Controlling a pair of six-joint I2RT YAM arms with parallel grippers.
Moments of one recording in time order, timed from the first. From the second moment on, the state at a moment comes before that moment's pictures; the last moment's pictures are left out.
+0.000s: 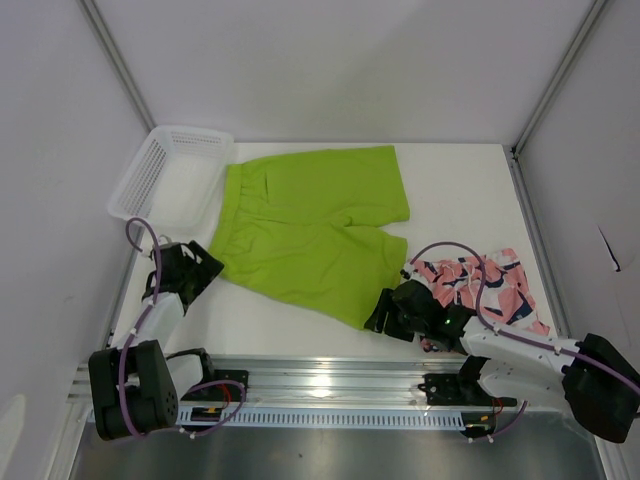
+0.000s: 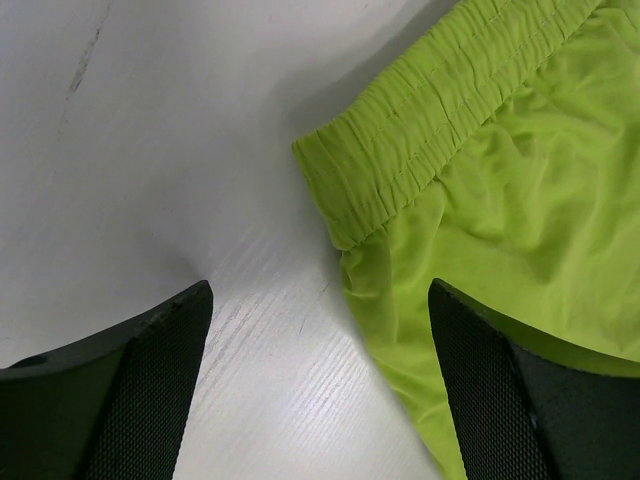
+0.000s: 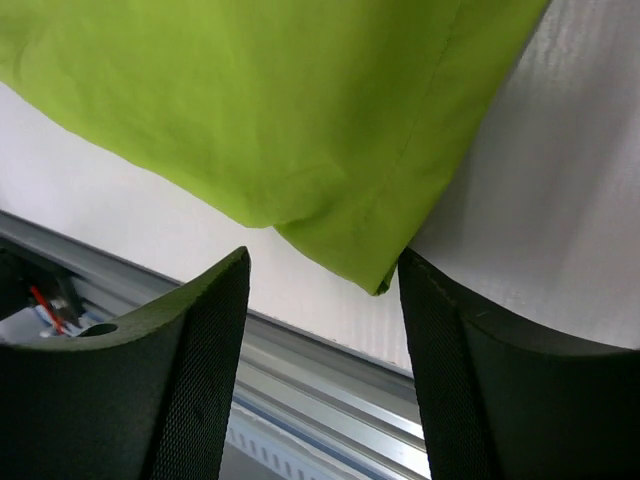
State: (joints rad) left arm 0.22 1.08 0.39 -0.12 0.06 -0.66; right arm 0.89 1.01 0.37 -0.25 0.07 1.03
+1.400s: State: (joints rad) left arm 0.23 1.18 0.38 0.06 0.04 -0.72; right arm 0.87 0.88 0.46 -0.50 0.19 0.98
